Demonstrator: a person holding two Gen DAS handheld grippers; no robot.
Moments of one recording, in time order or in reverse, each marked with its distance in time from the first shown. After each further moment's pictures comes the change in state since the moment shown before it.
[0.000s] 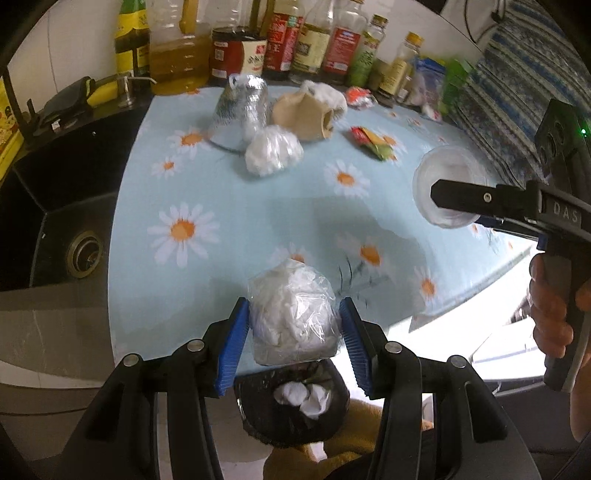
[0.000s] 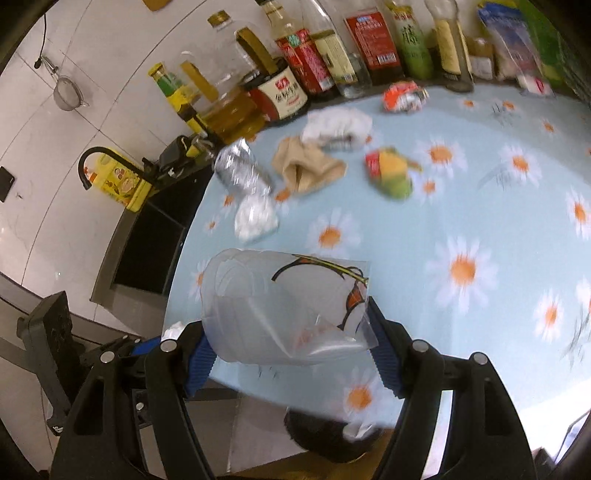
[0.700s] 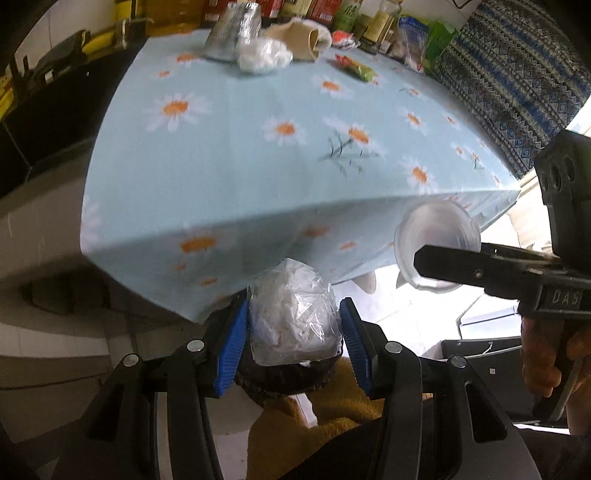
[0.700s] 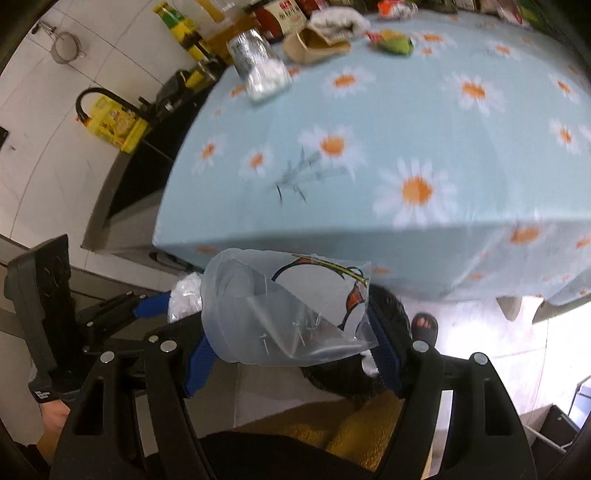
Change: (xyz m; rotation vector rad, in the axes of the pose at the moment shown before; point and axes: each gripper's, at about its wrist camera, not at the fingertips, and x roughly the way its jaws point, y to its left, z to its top) left arm 0.012 0.004 -0.086 0.002 0.116 -0.070; right arm 0.027 0.018 -0.126 0.038 0.154 -0.027
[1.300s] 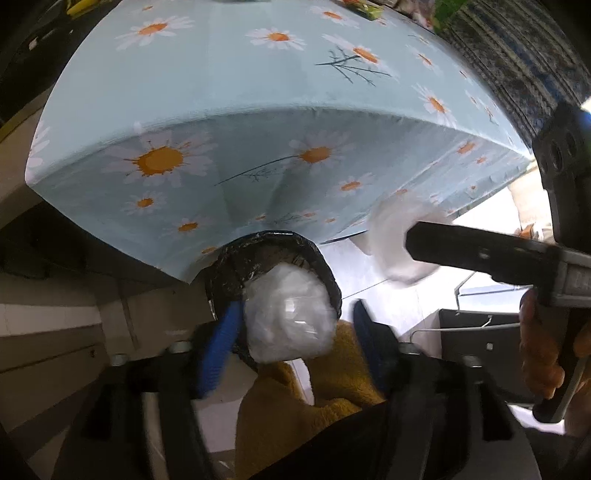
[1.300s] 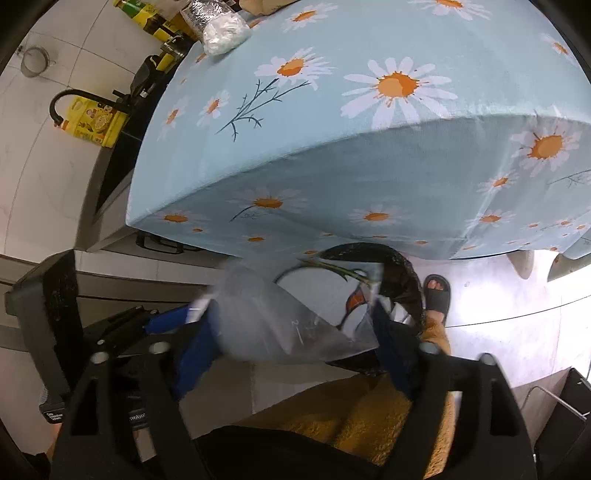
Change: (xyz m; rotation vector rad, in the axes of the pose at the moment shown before) left arm 0.043 -0.005 -0.021 -0.025 0.158 -0.017; right arm 0.030 -0.027 -0.015 0.123 0.076 0.046
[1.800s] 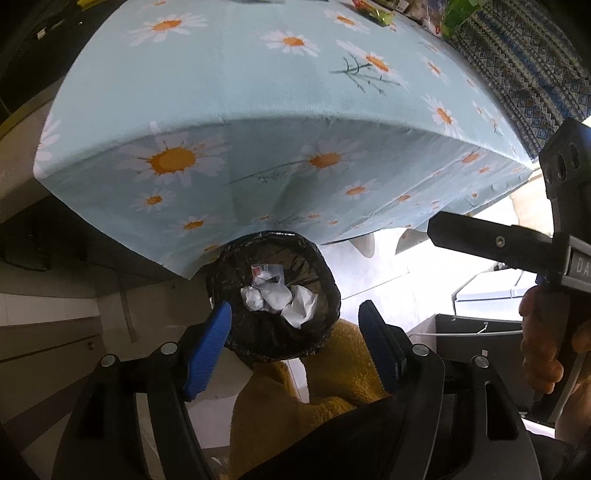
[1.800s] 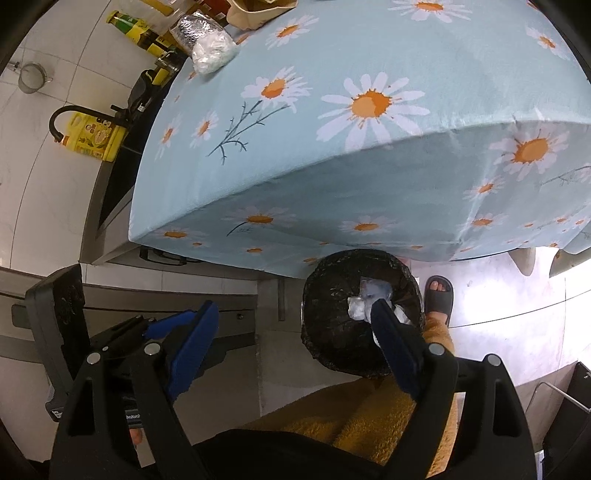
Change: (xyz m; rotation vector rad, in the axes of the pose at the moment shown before) left arm -0.008 0.009 0.000 -0.026 -0.002 0.003; right arm -0.013 -0.004 0.003 -0.002 -0.026 -0.010
